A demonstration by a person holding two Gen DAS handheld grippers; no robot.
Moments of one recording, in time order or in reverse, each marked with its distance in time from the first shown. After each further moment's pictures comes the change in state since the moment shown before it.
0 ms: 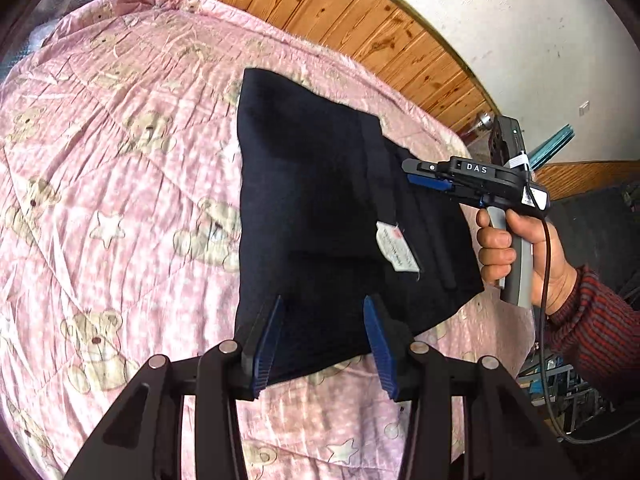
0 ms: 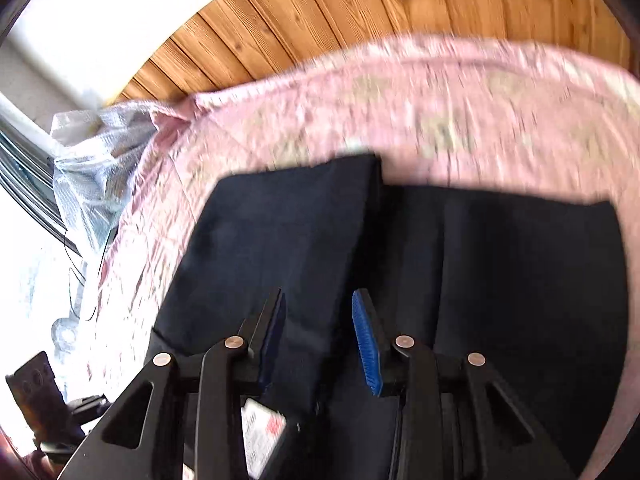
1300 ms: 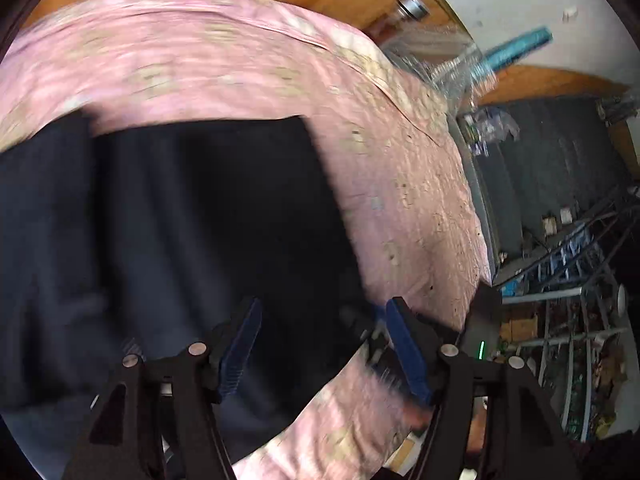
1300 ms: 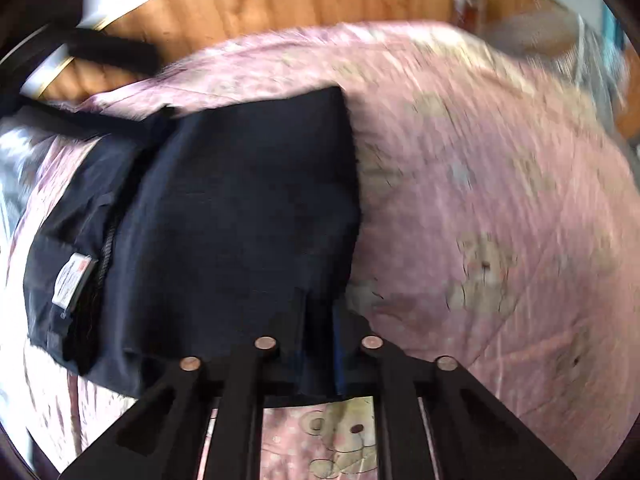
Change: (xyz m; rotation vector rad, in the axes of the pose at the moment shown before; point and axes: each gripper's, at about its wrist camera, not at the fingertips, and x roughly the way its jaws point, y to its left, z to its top) left arm 0.237 -0.257 0.116 0.241 0.492 -0.115; right arm -0.036 -0.042 -0.184 0.021 -0.102 -0.405
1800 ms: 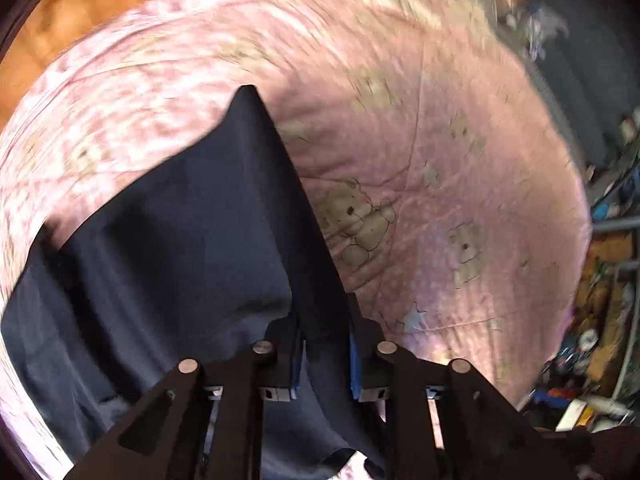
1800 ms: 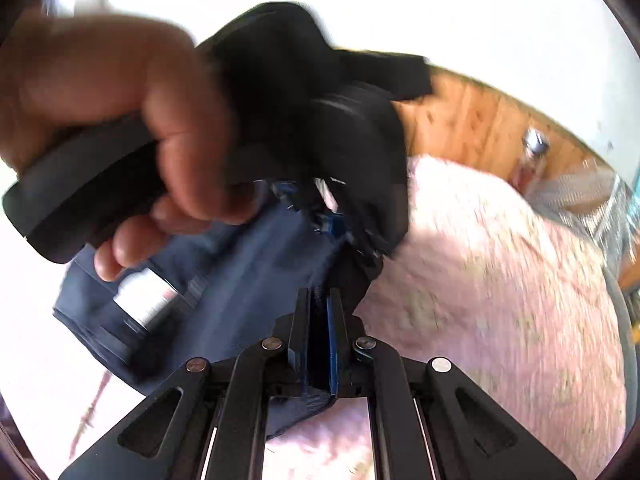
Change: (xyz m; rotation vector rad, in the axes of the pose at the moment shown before) left arm 0.021 -0.029 0.031 0.133 0.109 0.281; right arm -0.099 0.078 0.015 -0.289 -0.301 0.064
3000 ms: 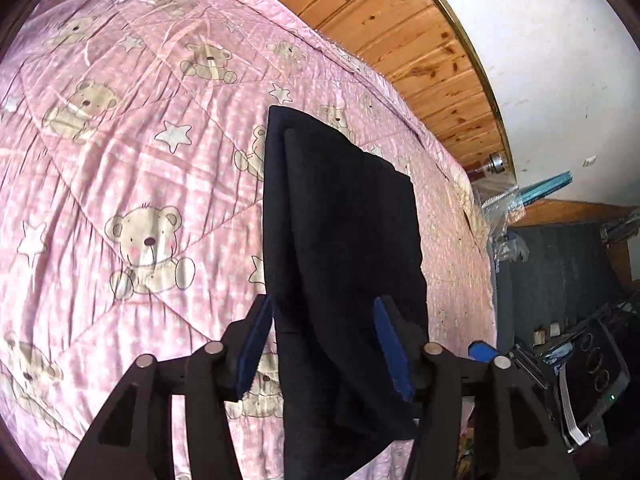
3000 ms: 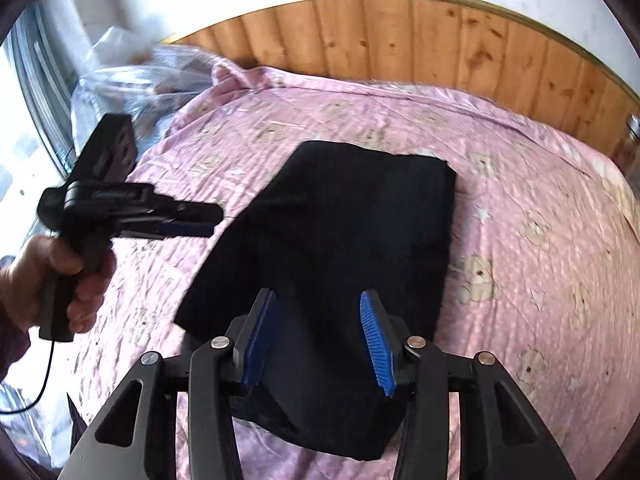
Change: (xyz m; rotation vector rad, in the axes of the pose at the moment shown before) left arm -0.113 0.324 -0.270 -0.557 -0.437 -0.349; right arm 0.009 0.155 0.053 0.137 0.299 0.194
